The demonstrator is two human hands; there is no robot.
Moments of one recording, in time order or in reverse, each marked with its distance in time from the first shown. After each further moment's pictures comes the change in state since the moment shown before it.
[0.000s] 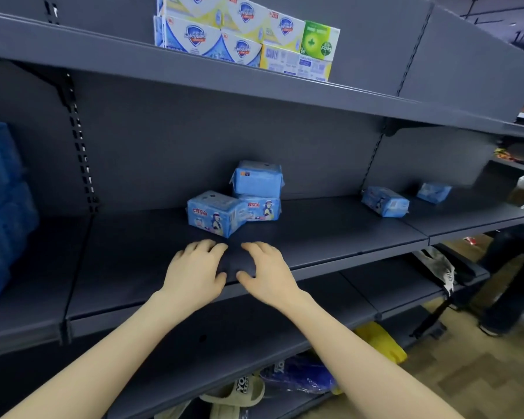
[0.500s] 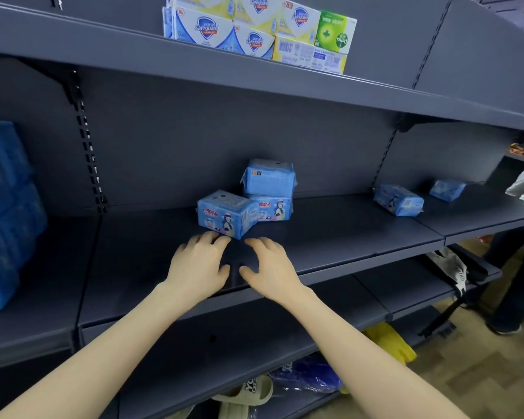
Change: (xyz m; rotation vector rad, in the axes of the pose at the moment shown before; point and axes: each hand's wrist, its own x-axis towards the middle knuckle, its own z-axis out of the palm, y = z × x) left_hand 0.018 -0.022 -0.006 -0.005 0.009 -0.010; right_hand 0.024 -0.012 0.012 0.006 -0.012 0.035
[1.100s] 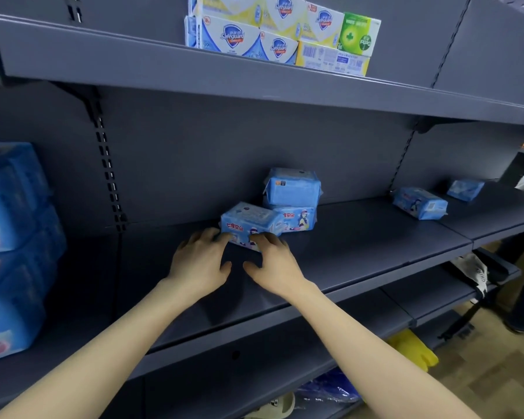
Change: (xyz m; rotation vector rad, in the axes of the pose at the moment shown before) left_hand 0.032 -0.058 -0.019 0.030 -0.070 -0.023; right_hand 0.052 -0.042 0.014 0.022 0.023 0.055
